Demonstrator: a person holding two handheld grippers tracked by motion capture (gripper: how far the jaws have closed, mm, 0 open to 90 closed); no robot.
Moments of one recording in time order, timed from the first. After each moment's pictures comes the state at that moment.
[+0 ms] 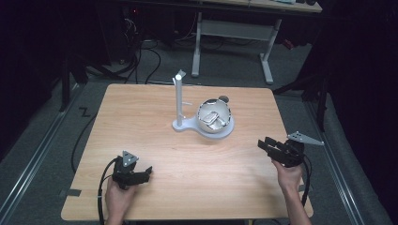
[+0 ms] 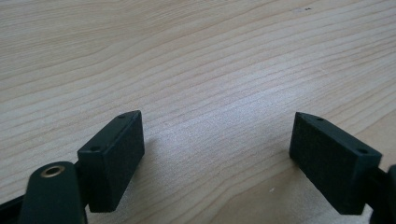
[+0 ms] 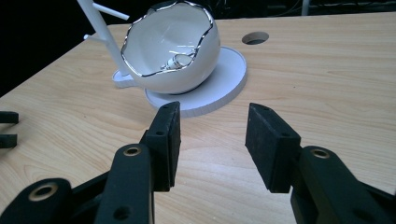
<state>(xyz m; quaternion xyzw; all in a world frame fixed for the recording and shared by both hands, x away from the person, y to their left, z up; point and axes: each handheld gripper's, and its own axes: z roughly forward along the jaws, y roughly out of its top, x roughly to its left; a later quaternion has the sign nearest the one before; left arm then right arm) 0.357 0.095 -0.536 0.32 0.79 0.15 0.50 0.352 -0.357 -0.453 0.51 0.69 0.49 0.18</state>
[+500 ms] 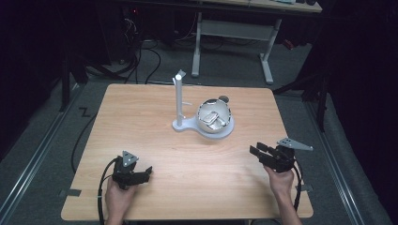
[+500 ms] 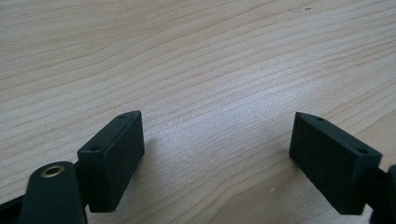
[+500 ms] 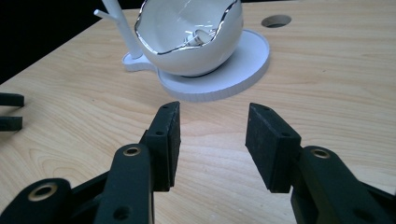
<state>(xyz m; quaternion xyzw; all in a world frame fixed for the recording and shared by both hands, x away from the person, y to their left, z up) 0.357 0.095 -0.536 0.32 0.79 0.15 0.50 0.347 -0.334 -0.473 0.50 0.70 0.48 0.17</state>
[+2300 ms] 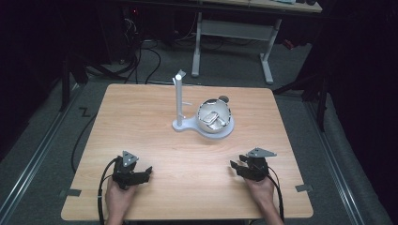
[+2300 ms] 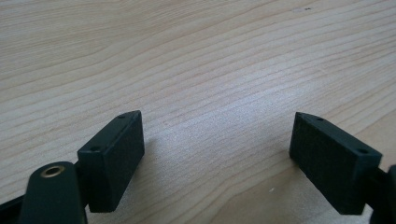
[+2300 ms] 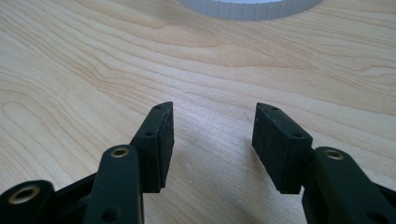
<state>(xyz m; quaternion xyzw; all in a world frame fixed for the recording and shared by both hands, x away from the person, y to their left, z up) 0.357 0.094 -0.536 0.32 0.79 0.15 0.50 0.350 -0.276 -0.527 0.47 0.78 0.37 0.18</state>
